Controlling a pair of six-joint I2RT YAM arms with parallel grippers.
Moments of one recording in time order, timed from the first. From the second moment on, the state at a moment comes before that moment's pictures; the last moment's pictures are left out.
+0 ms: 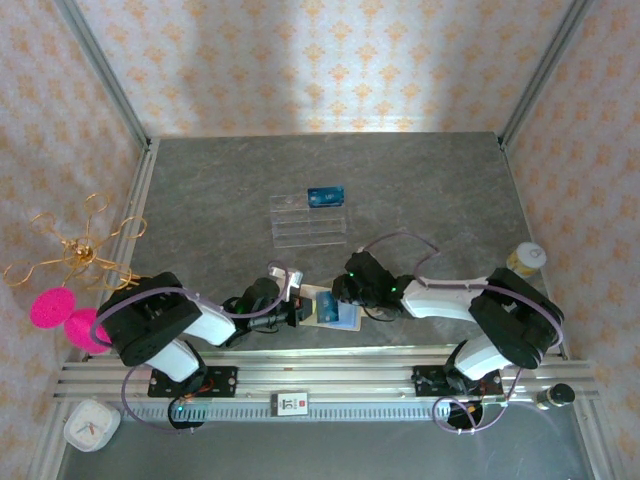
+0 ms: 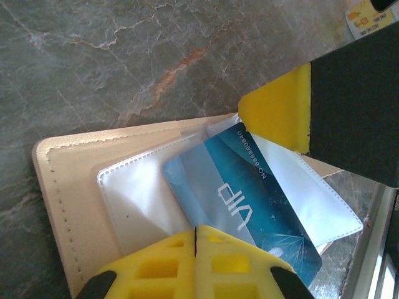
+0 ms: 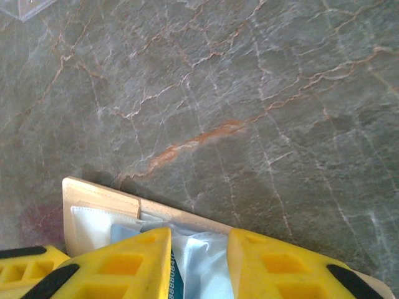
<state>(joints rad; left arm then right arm) -0.79 1.55 0.19 0.79 0.22 -0.72 0.85 1.48 0.56 0.04 -0.01 0.96</state>
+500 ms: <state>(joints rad) -0.80 1.55 0.20 0.79 0.21 -0.72 0.84 1.28 0.55 -0.08 0.07 0.90</state>
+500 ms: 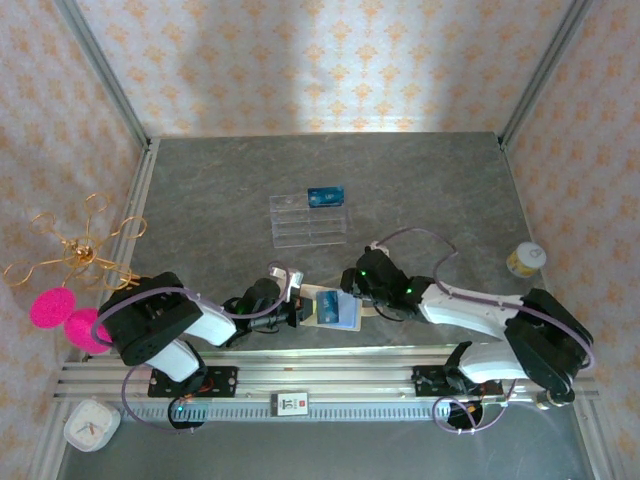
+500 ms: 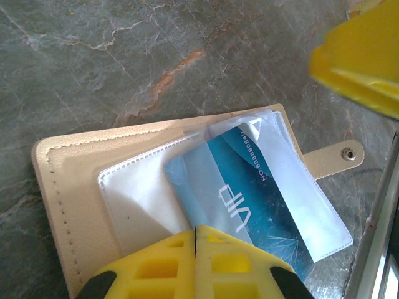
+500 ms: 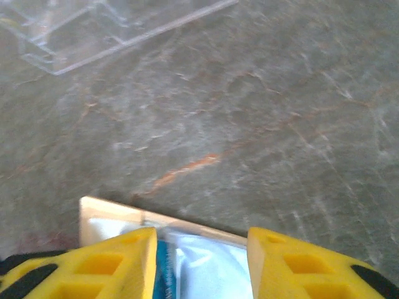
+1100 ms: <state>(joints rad) -0.80 1.55 0.20 0.78 0.20 -0.72 0.88 1.50 0.61 -0.02 -0.13 0.85</state>
